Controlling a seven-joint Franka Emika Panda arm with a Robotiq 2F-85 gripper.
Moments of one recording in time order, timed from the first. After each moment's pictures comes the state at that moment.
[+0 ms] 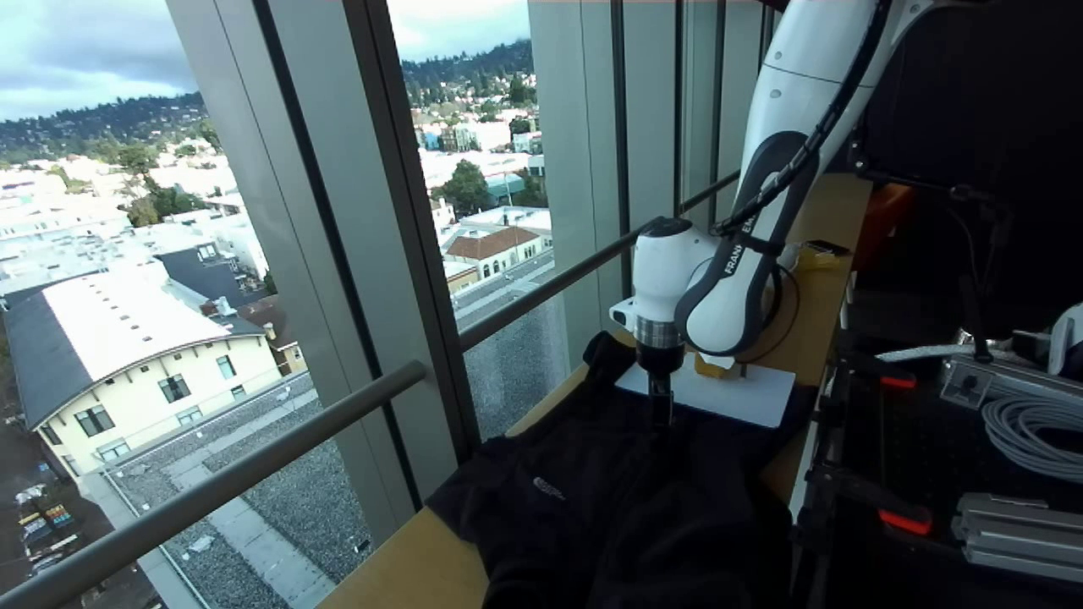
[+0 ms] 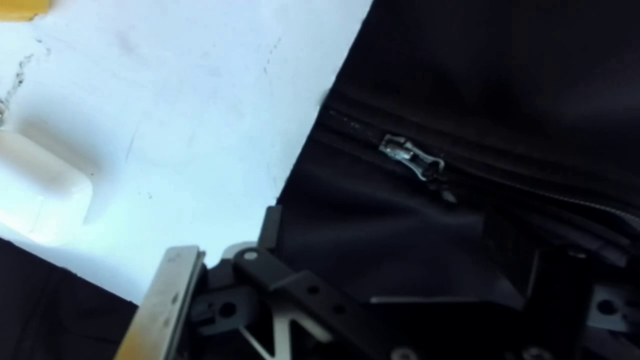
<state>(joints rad) 0.04 0.91 -0.07 -1.90 -0.19 2.91 -0.31</state>
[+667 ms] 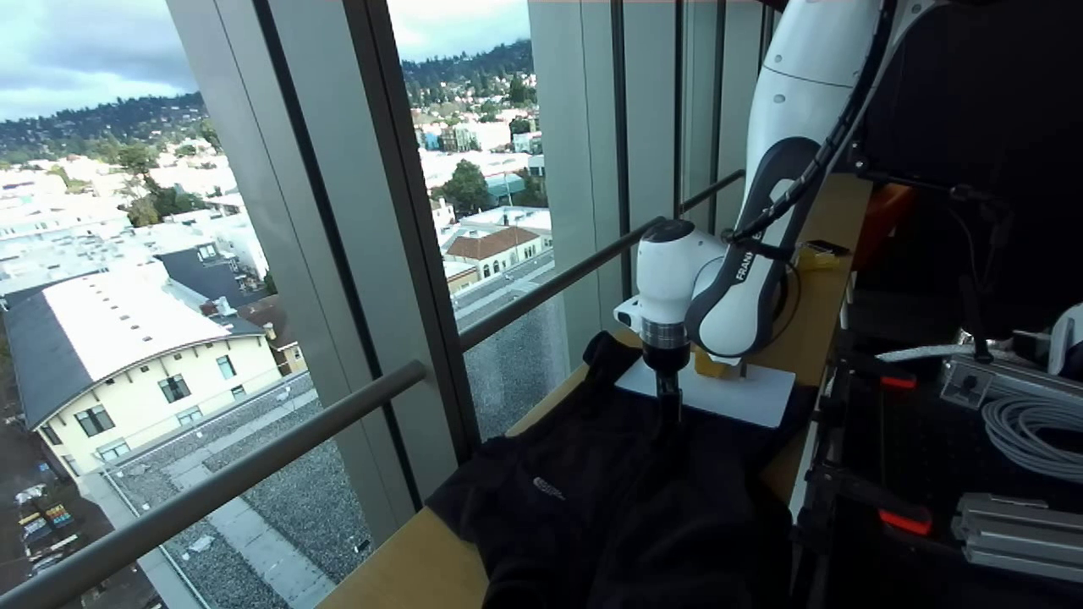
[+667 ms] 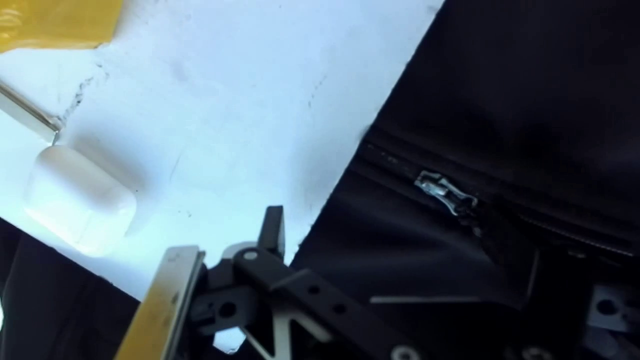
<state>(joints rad) 0.09 0.91 -0.14 -1.92 -0.25 2.91 -0.27</state>
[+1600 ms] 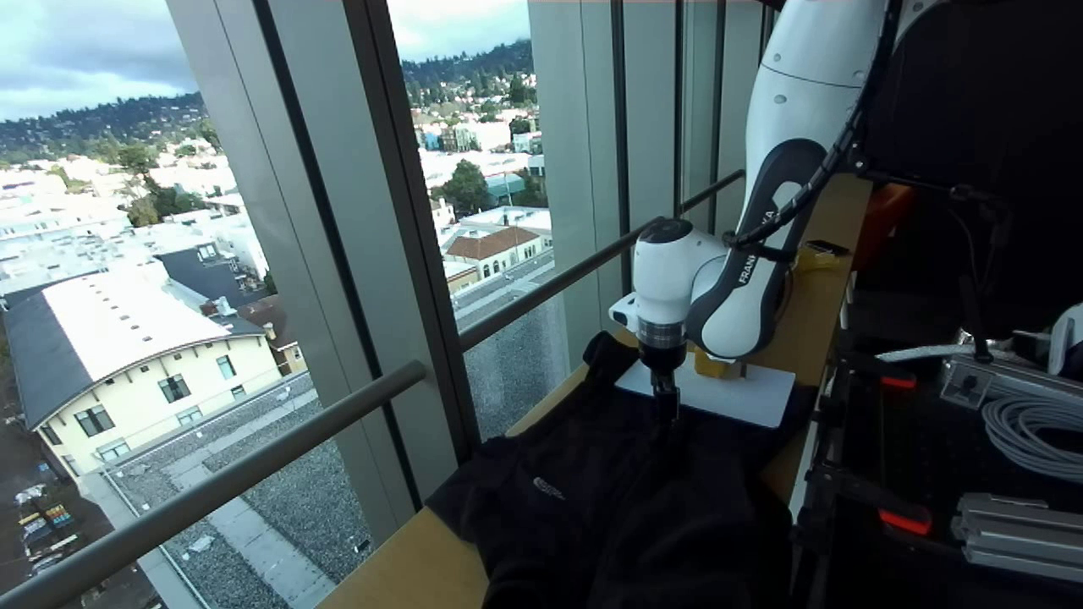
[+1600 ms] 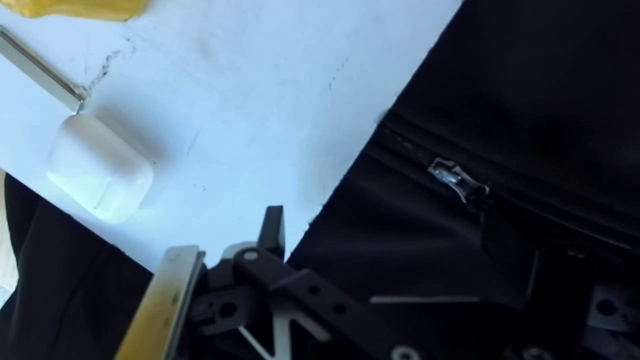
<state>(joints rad) 0.14 0.91 -0.18 -1.91 -0.29 2.93 -0.26</state>
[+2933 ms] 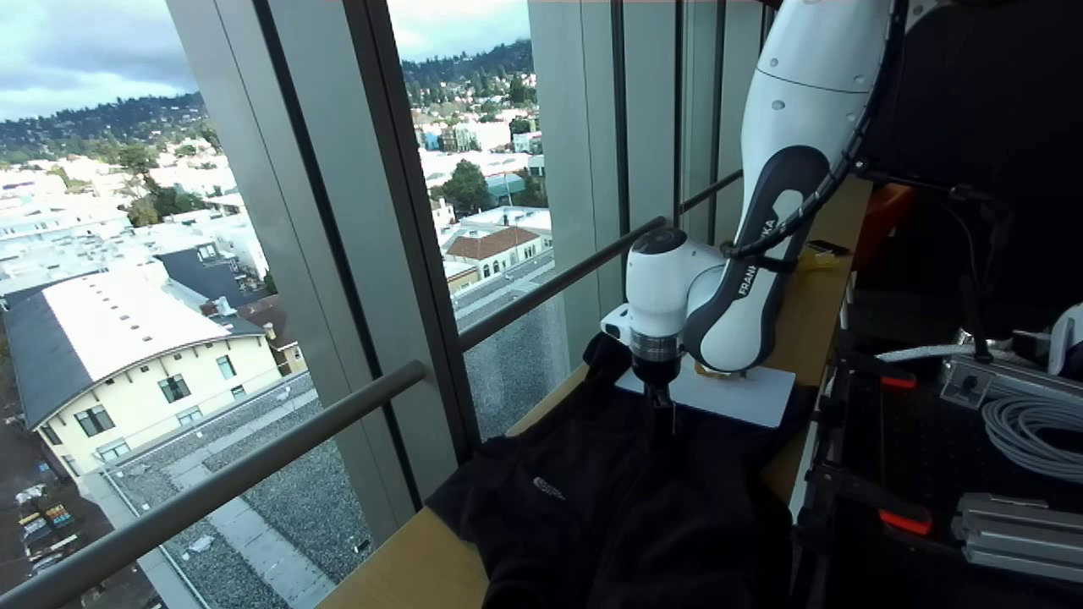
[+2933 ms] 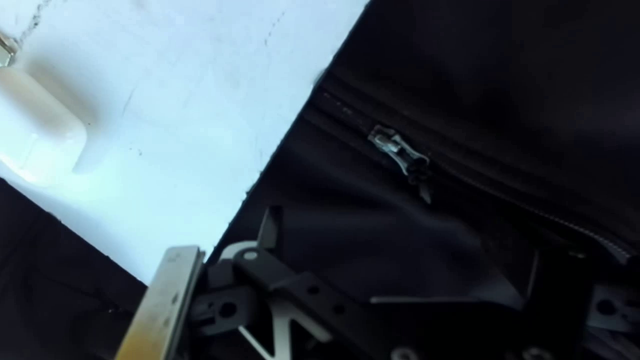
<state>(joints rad) 0.17 0.92 -0.17 -1.91 -0.29 2.93 -0.26</state>
